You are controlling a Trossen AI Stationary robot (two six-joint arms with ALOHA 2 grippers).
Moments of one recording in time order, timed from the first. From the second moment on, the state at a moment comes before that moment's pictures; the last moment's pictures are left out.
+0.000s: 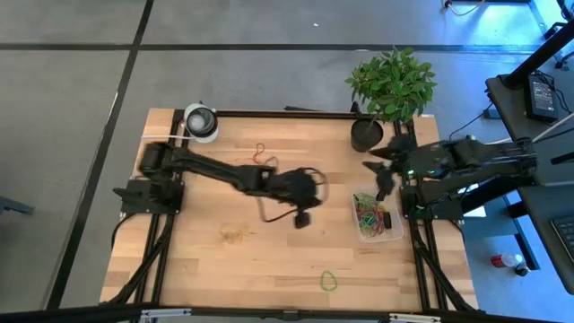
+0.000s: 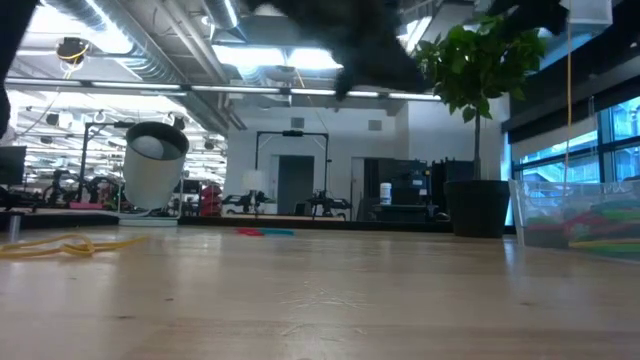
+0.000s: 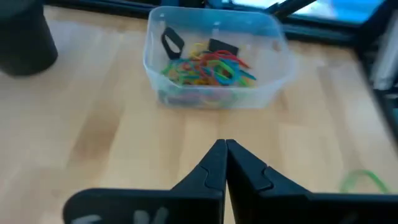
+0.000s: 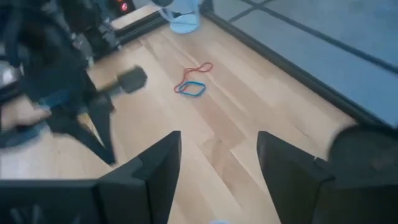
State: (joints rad) left arm -0.08 1.90 1.46 -0.19 -0.07 -0.21; right arm 0.22 0.80 1.04 -0.91 0.56 0.61
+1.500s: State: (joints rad) left arm -0.21 0.41 0.14 0.13 -0.02 -0.29; right arm -0.24 2.41 1.98 -0.84 0.14 0.79
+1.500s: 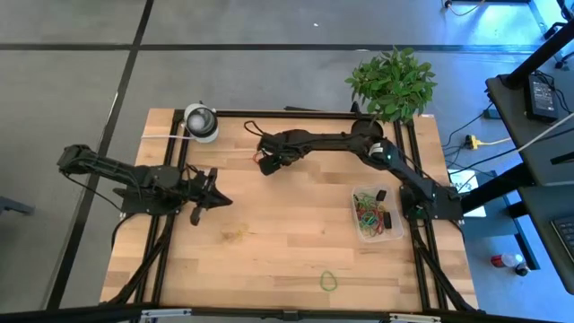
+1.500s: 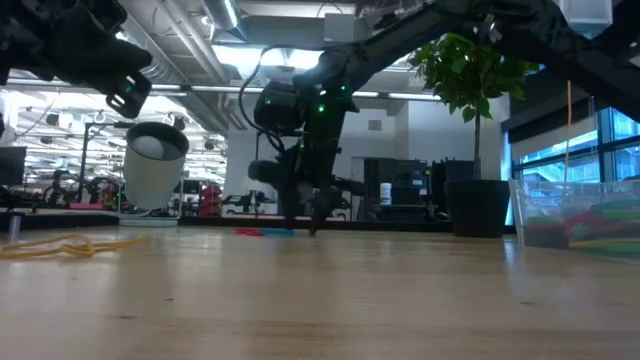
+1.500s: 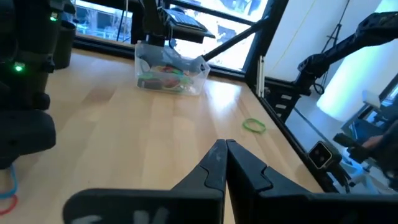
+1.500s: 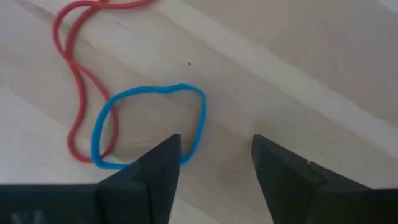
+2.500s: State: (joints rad) left arm -0.21 0.46 0.17 0.14 -0.16 -0.30; right arm 0.01 2.01 1.94 -1.38 0.39 0.63
